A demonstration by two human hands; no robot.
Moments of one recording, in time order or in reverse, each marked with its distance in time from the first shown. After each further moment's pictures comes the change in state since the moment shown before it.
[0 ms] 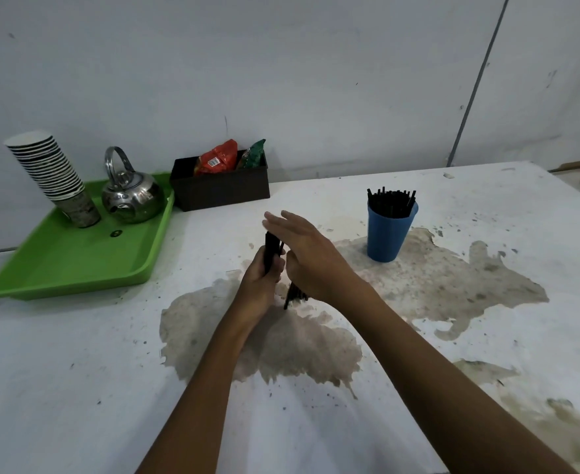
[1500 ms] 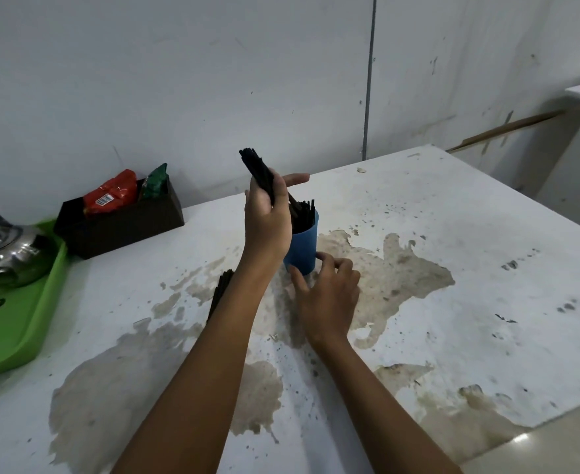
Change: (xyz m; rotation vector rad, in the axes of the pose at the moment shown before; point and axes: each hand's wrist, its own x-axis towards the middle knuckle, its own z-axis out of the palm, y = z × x) left_hand 0.073 0.104 0.162 0.030 0.050 0.358; right_hand -0.076 0.102 -0.009 -0.127 0.662 0.875
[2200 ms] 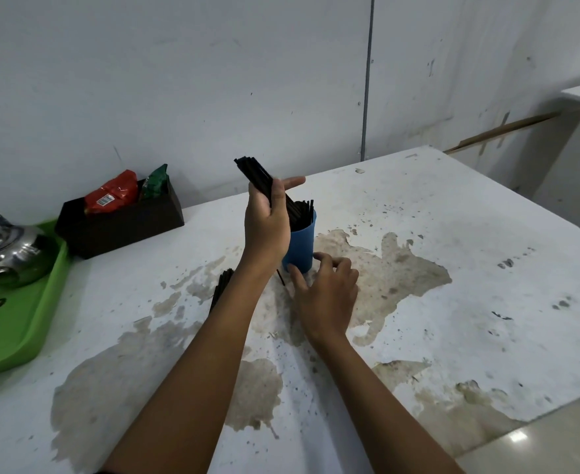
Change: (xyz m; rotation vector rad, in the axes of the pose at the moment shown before) left_hand 0.000 -0.014 -0.001 0.029 -0.015 -0.009; right_hand -0.001 -0.001 0.000 -0.022 -0.009 0.009
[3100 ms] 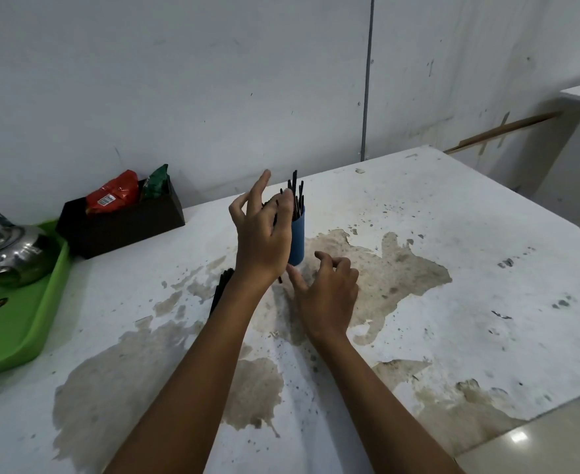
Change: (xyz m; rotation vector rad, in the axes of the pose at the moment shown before) left_hand -0.021 0.000 -0.011 0.278 -0.006 0.073; right_hand 0.000 0.002 0.005 -0.016 0.015 0.000
